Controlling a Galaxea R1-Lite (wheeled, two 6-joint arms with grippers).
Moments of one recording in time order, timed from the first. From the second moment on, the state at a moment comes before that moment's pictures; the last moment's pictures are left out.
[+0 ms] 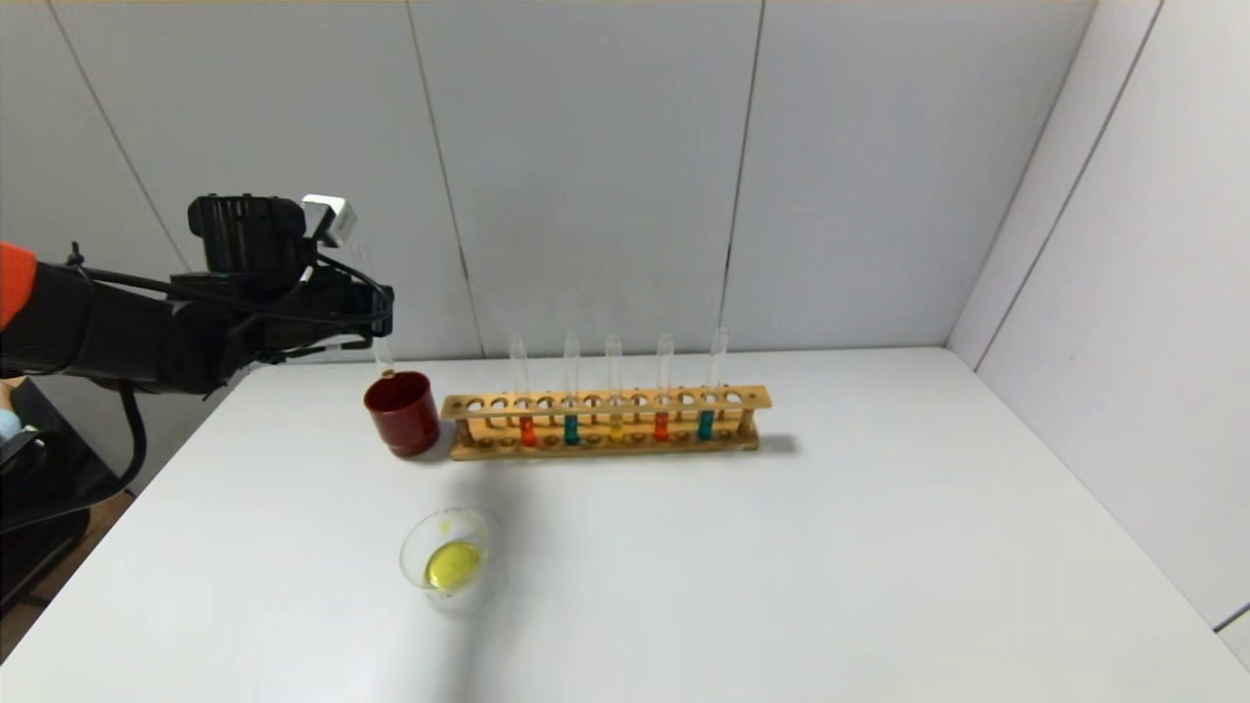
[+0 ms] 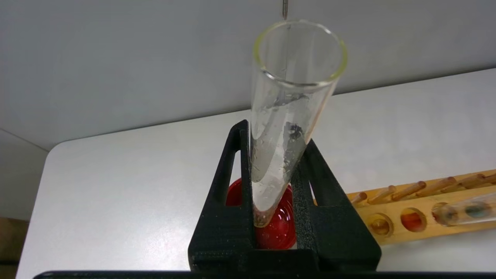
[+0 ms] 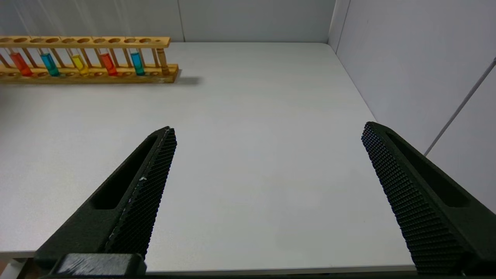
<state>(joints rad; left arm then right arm) -0.05 1.98 -1.25 -0.45 -0.04 0.09 0.00 0.00 0.00 0.00 0.01 0.00</state>
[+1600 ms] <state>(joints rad) -0.05 2.19 -1.27 -0.61 -0.04 0.08 0.00 0.00 0.00 0.00 0.01 0.00</state>
